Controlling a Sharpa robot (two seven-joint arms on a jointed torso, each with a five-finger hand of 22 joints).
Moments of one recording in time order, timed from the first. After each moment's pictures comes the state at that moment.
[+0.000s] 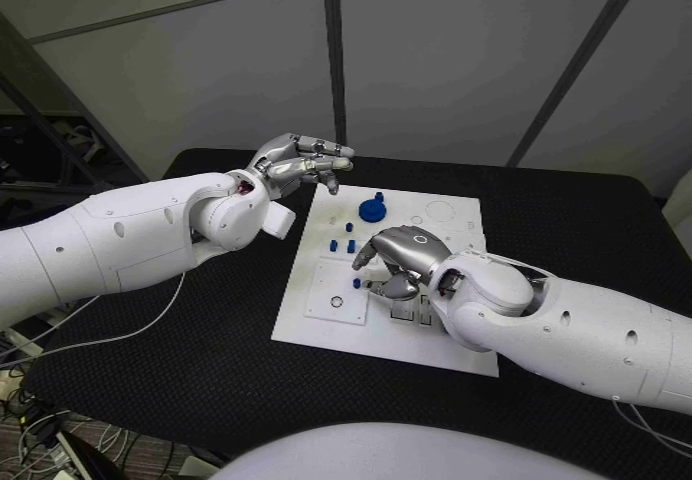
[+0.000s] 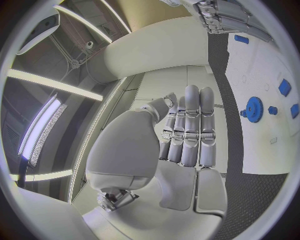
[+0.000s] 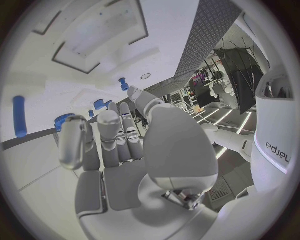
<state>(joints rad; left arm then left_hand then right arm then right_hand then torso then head) 1.17 -0.87 0.03 1.39 -0.13 -0.07 0.35 1.36 -0.12 0.48 -0.09 0.10 1.08 0.16 0.09 0.16 1.18 0.09 0.15 0.07 1.27 0.01 0.57 0.59 0.19 1.06 0.11 0.64 0.84 1.10 -0.56 -0.08 1.56 -1.69 -0.35 -0.16 1.33 -0.17 0.41 -0.03 0.16 1.03 0.15 0.06 0.11 1.03 0.11 0.06 0.10 1.44 0.01 1.09 0.84 0.05 1.44 0.12 1.34 1.31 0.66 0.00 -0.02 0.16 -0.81</state>
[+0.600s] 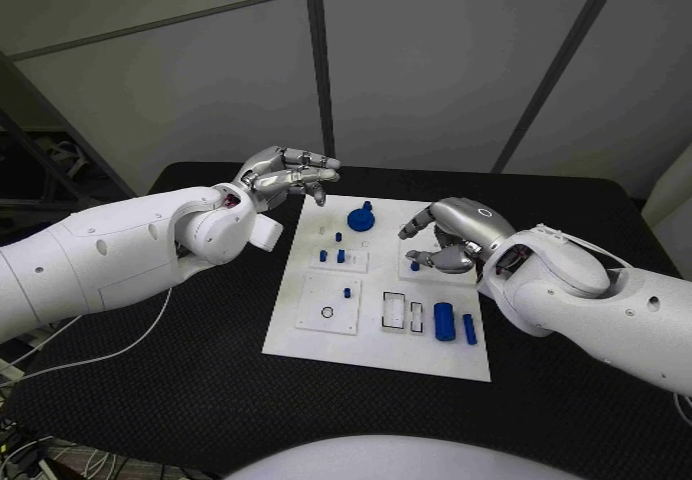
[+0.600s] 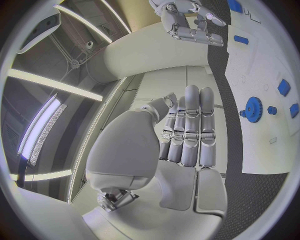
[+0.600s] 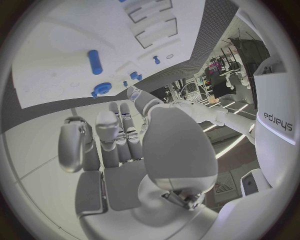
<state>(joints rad) 1.17 -0.87 0.03 1.39 -0.13 -0.06 0.34 1.36 -0.12 0.48 -0.09 0.10 1.08 0.16 0.09 0.16 1.18 0.09 0.15 0.07 1.27 0.01 0.57 0.59 0.19 1.06 0.11 0.64 0.84 1.11 -0.79 0.03 1.66 -1.62 -0.38 -0.16 1.35 -0.16 0.40 -0.03 0.16 1.03 0.15 0.06 0.11 1.04 0.11 0.07 0.11 1.44 0.01 1.09 0.85 0.05 1.45 0.12 1.36 1.31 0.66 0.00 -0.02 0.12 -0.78</state>
